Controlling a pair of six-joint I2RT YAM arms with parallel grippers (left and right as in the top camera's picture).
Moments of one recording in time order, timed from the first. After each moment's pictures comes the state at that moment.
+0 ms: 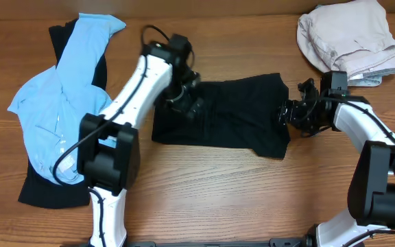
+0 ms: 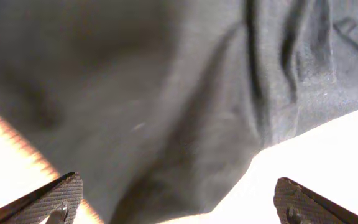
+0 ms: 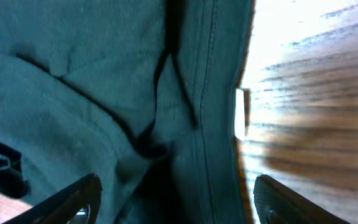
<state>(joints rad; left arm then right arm) -0.35 2.16 1.87 -1.30 0.16 0.08 -0.12 1.80 1.07 -0.58 -0.46 0.12</state>
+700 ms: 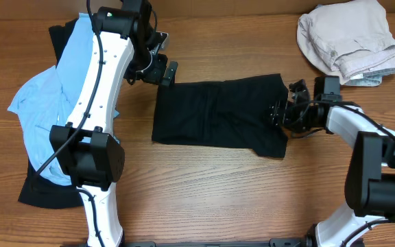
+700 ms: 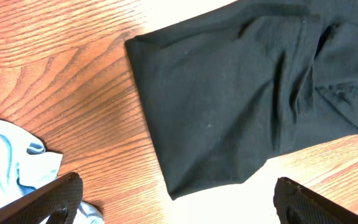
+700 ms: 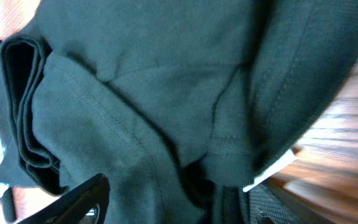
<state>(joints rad) -0.19 2.16 2.21 -1.48 0.16 0.08 -0.08 1.87 1.01 -0.41 -0.65 0.15</state>
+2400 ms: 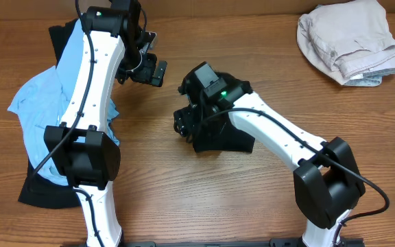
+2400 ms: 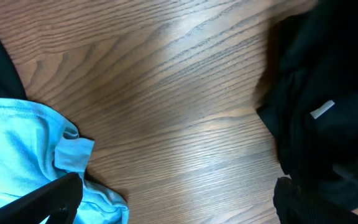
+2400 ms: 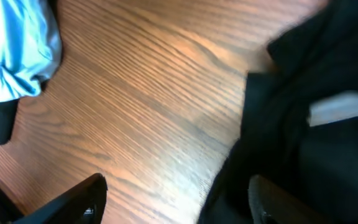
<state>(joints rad) -0.15 2.16 2.21 -1.49 0.10 0.09 0.64 1.94 1.54 -0.83 -0.32 0.29</state>
